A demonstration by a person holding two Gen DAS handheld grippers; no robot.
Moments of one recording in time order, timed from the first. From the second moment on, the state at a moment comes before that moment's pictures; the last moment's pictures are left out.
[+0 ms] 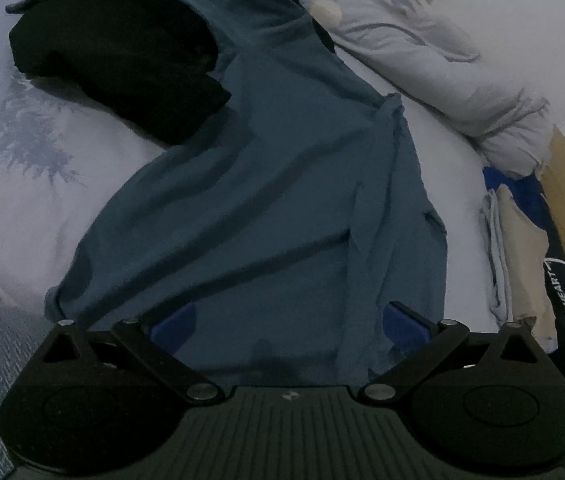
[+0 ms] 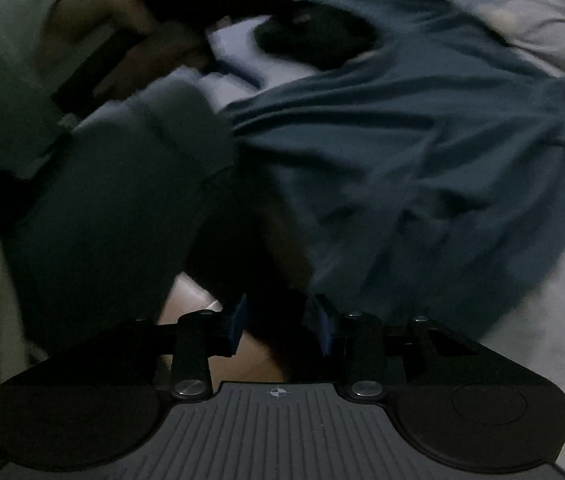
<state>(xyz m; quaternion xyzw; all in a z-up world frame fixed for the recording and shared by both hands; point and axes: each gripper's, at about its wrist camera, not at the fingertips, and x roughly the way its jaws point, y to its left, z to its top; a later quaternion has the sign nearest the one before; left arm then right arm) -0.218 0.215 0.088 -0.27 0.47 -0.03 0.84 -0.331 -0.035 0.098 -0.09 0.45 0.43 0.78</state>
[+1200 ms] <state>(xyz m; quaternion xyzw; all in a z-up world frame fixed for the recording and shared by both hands) -0.231 0.208 0.087 -0.27 0.47 -0.04 0.84 -0.301 -0.013 0.016 -0.03 0.56 0.30 0.77</state>
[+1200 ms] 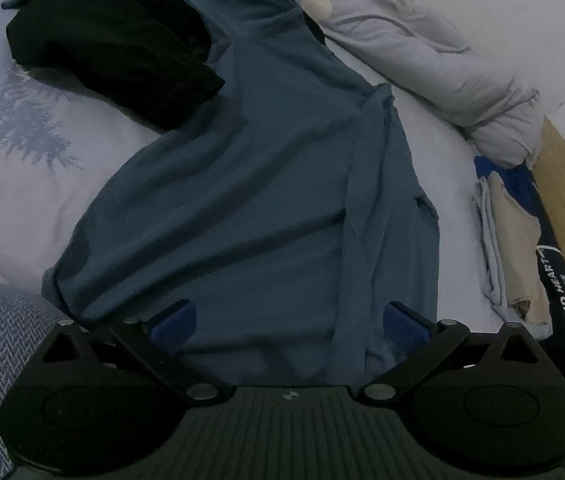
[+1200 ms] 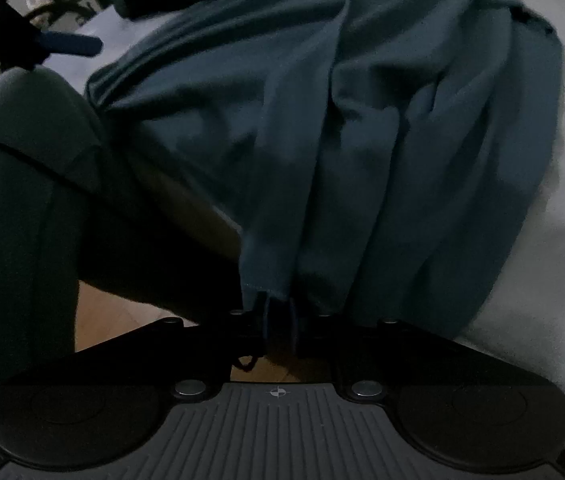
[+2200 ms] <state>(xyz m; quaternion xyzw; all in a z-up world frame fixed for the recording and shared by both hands) -0.226 0.199 0.090 -0.27 0.46 -0.04 0.84 -0.299 -0.013 0.025 0.01 0.55 0.33 0.77</state>
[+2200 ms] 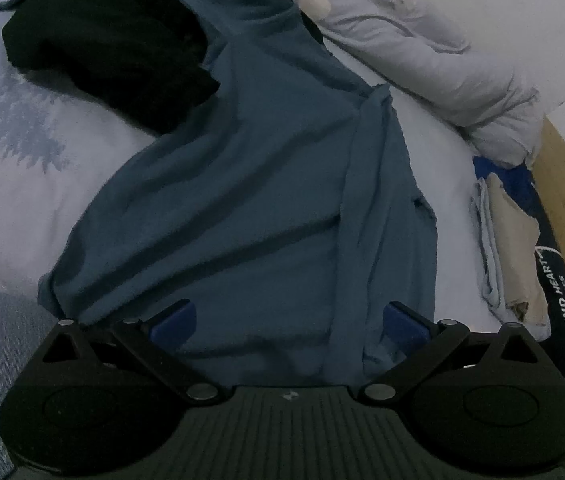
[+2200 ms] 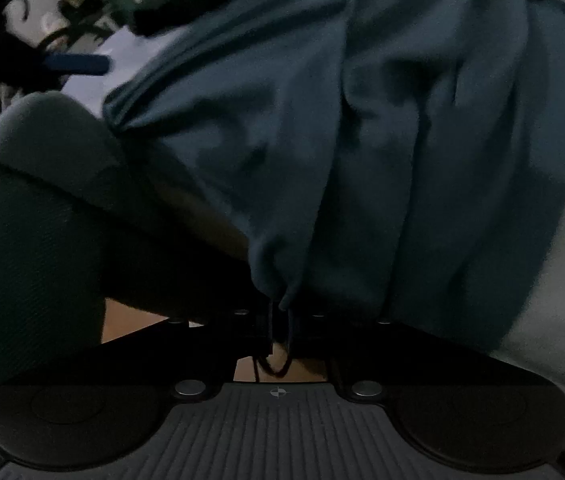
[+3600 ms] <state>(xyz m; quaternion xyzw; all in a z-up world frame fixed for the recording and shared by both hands) 0.149 0.074 -0.025 -0.11 0.33 -0.21 0.91 -0.249 -0.120 0.090 0.08 0.58 0.29 0.75</state>
